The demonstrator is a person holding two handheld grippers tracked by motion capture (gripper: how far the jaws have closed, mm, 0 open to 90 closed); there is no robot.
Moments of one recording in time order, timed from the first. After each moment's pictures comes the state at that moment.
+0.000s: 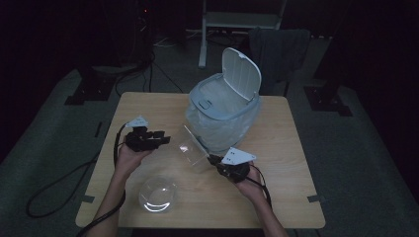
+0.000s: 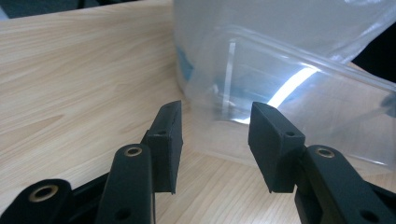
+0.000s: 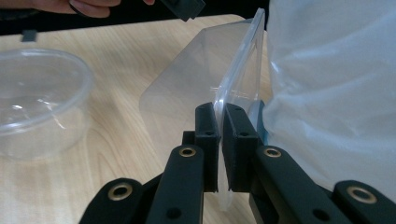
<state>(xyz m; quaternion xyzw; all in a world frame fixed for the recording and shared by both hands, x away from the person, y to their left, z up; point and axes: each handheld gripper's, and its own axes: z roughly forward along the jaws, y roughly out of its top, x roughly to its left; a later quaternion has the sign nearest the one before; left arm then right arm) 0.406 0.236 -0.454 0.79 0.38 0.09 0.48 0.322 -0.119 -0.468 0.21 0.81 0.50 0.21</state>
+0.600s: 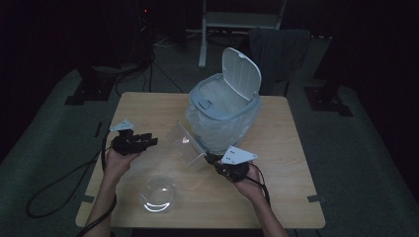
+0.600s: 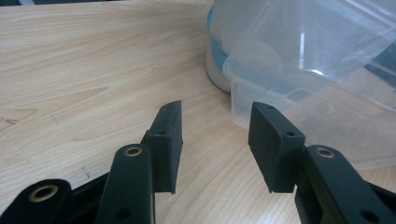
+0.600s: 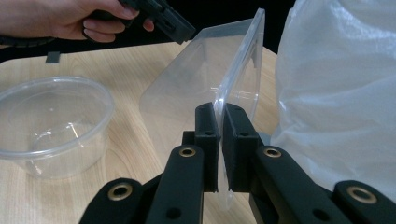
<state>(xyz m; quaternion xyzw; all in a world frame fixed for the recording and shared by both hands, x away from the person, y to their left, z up) 0.397 0.267 -0.462 0.77 0.41 0.09 0.48 0.316 -0.114 -0.450 0.19 0.81 0.52 0.20</state>
